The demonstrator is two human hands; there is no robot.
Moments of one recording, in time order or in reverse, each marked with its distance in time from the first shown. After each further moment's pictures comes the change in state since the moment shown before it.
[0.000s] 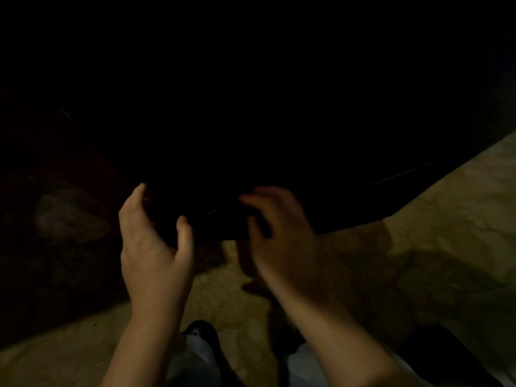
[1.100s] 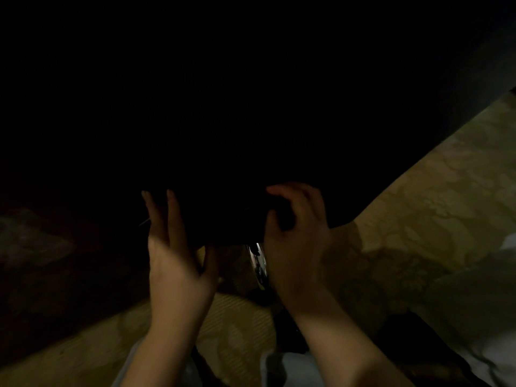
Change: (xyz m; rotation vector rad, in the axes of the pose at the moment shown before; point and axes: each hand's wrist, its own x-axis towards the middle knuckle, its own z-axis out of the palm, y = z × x) left_hand -0.027 0.032 0.050 -0.090 -0.221 0.203; right_hand 0.009 0.037 -0.042 0.036 0.241 0.227
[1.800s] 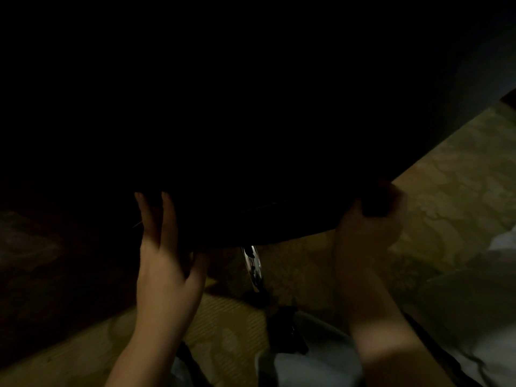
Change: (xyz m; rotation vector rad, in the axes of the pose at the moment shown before) left_hand 0.003 -0.004 -0.009 -0.043 -0.078 -0.033; right_hand 0.042 0.051 -0.049 0.051 0.400 0.452
